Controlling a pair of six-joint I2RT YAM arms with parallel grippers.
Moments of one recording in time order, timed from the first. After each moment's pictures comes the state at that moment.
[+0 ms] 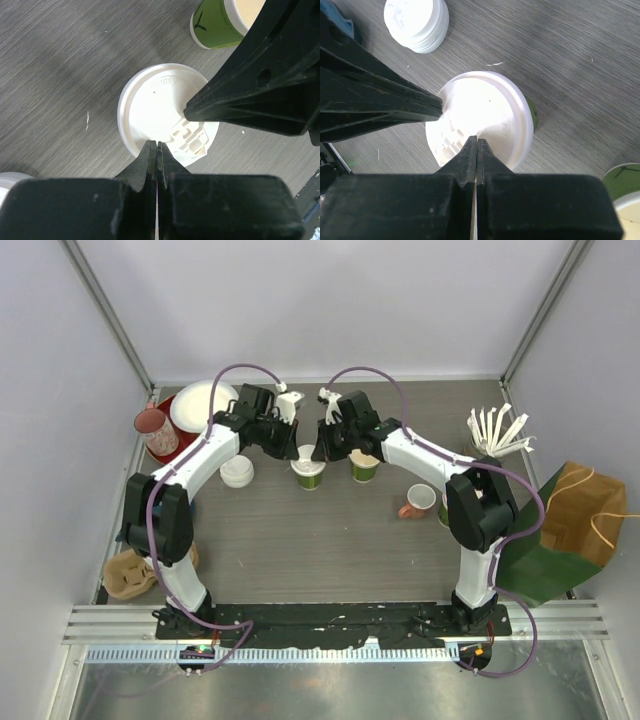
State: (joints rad) left arm -0.36 1.76 1.43 -0.56 0.47 0.09; right arm 0.59 1.90 1.49 -0.31 -0.33 0.29
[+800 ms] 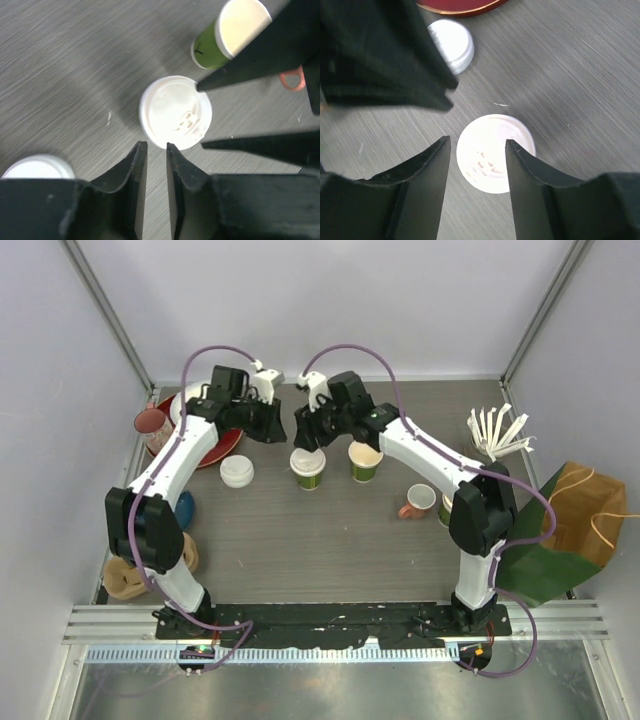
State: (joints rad) left arm -0.29 1.70 1.54 -0.65 0.52 0.08; right arm 0.63 1.89 1.70 -0.40 -0.35 0.05
